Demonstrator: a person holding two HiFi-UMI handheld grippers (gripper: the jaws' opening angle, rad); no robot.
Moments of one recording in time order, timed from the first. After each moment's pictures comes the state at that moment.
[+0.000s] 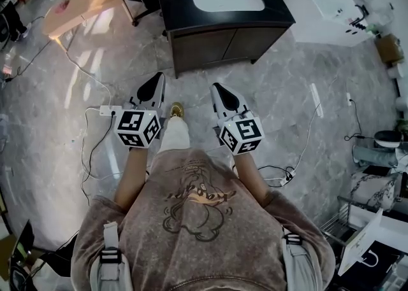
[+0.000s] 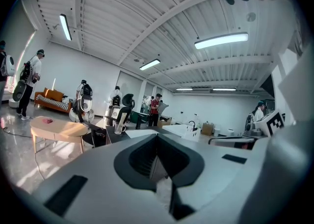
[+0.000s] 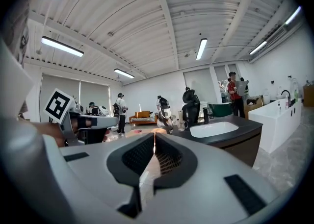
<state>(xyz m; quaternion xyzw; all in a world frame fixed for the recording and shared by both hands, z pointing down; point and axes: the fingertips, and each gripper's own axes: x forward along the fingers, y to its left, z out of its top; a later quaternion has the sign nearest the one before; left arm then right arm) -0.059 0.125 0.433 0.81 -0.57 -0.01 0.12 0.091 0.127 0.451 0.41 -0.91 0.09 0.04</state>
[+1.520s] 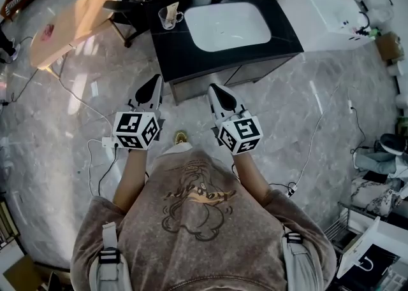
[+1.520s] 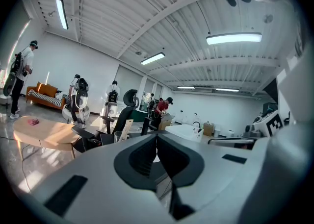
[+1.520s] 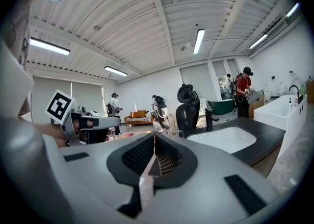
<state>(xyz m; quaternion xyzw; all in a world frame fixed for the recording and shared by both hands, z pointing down) -0.121 -0.140 0.427 0.82 -0.55 0.00 0.14 0.025 -0.131 0.445 0.42 -0.90 0.12 0.05</state>
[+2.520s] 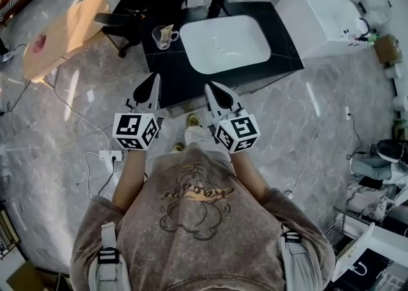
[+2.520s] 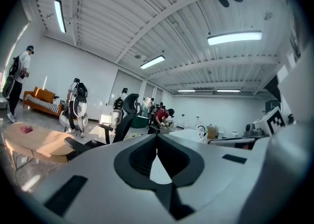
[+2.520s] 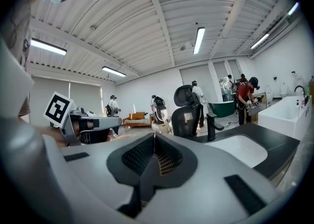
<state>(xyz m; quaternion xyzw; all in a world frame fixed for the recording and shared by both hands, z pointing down) -0.130 -0.260 0.416 0.82 -0.56 -0.02 0.10 0.011 -0.250 0.437 0.42 -0.90 0.11 0.04</state>
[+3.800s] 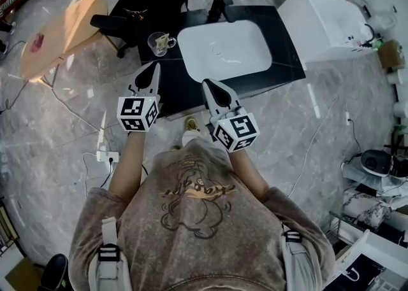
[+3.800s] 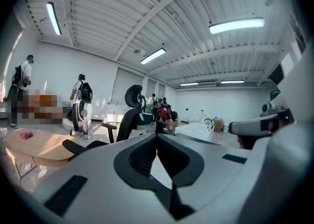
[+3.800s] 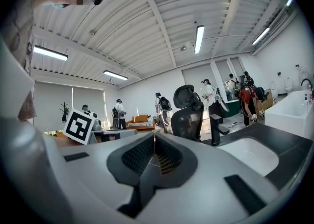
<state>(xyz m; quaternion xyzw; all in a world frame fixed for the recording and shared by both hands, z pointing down) -0.130 -0.354 0.456 0.81 -0.57 0.02 0.09 0.011 -0.308 0.434 0.39 -0.91 0.11 0.02</state>
